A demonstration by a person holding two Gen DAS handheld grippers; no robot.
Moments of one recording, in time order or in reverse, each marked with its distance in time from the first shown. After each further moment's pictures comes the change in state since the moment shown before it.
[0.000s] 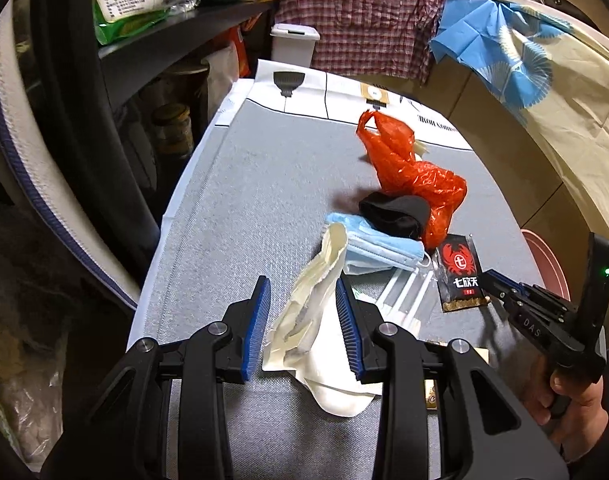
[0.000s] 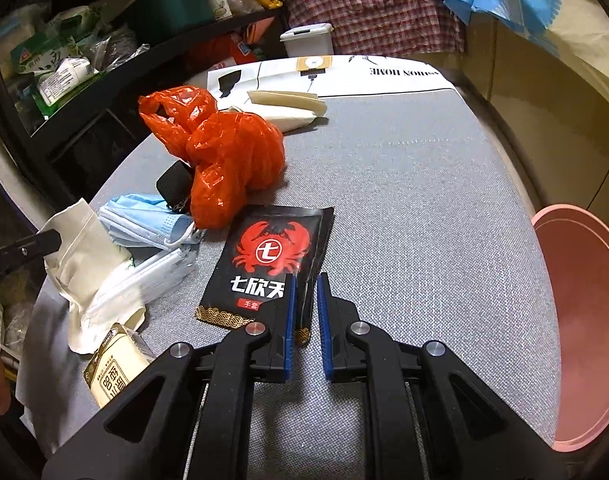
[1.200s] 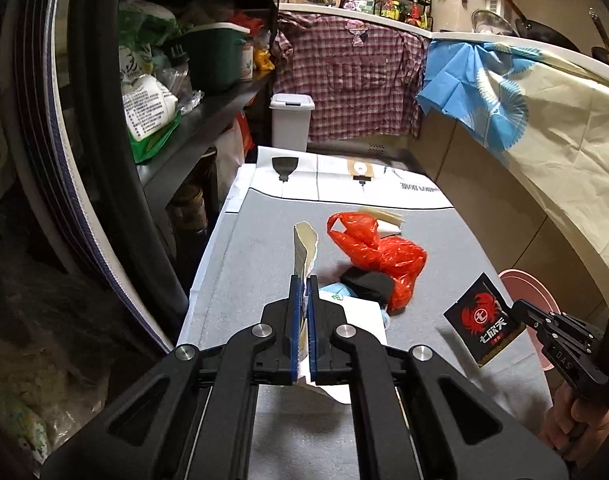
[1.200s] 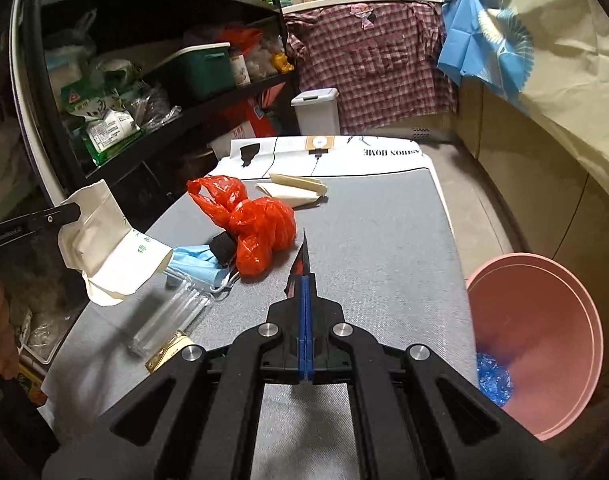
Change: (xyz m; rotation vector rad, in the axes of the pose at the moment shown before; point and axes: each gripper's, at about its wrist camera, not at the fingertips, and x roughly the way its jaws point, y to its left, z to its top) left arm -0.079 -0.027 0.017 0.054 -0.240 0.046; right arm -0.103 -0.004 -0.002 -0.036 -0.220 0.015
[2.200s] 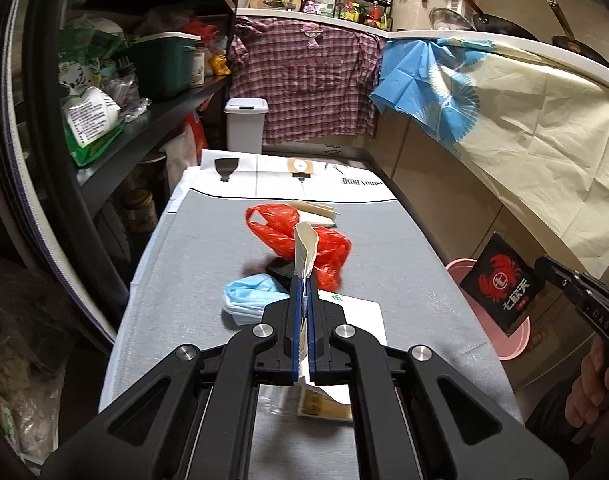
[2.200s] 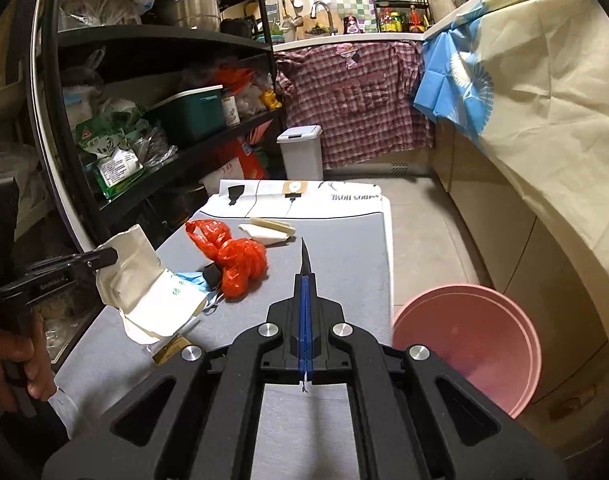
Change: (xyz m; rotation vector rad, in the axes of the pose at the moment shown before) left arm -0.012 -0.060 -0.017 0.034 -0.009 -0.130; right arm -0.092 -0.030 0.018 -0.025 -0.109 -0.054
